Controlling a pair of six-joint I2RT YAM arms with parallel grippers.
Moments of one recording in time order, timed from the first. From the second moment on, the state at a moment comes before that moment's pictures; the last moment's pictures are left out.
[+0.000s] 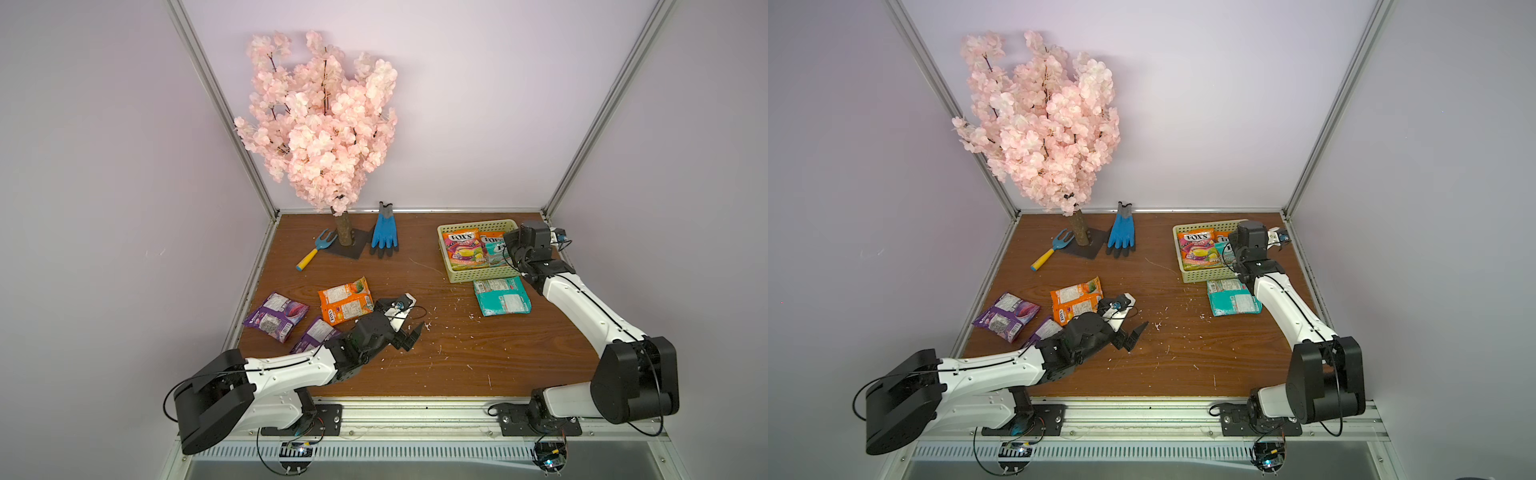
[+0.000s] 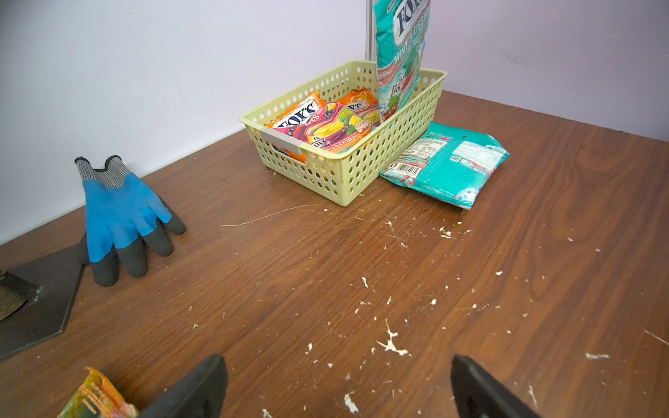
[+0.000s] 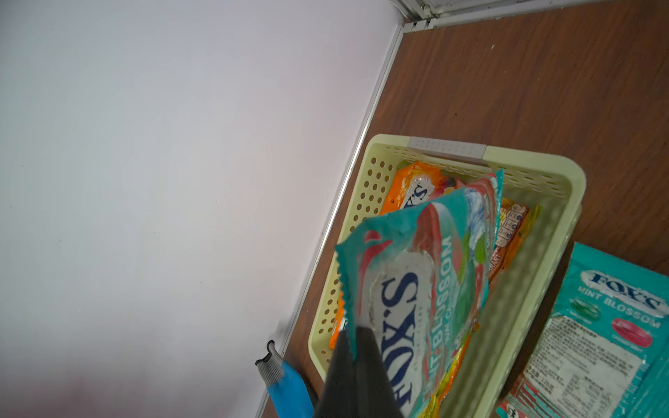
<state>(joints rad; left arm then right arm) -0.97 1.20 0.42 0.43 -0.25 0.00 0.16 1.40 1.04 -0.14 0.29 1.27</state>
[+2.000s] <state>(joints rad) -0.91 1.25 0.53 0.42 -0.11 -0.31 0.02 1.37 0.83 -0.23 0.07 0.56</state>
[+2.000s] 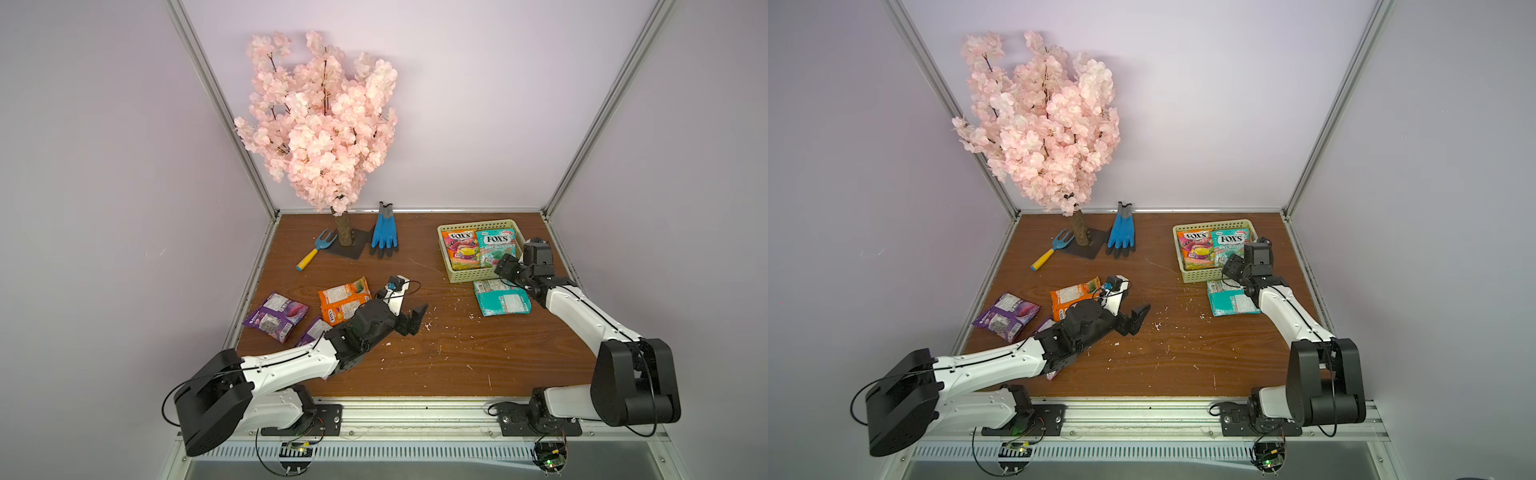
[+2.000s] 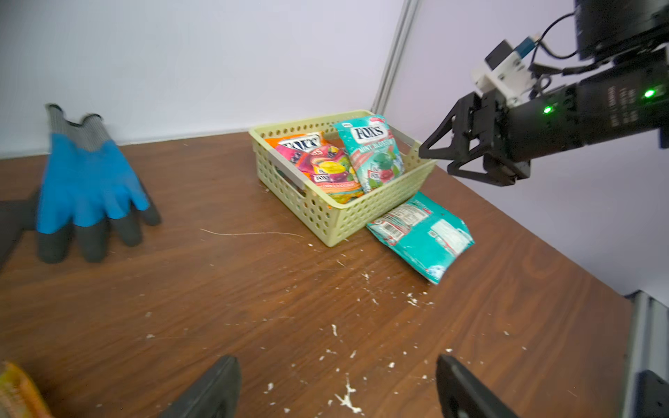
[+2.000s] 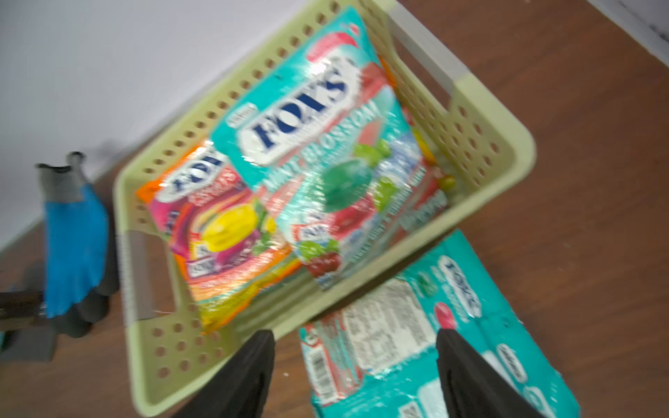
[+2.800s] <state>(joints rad) -0.95 1.46 0.62 0.49 0.06 -0.35 -0.36 1.59 0.83 -0.25 -0.35 0.27</state>
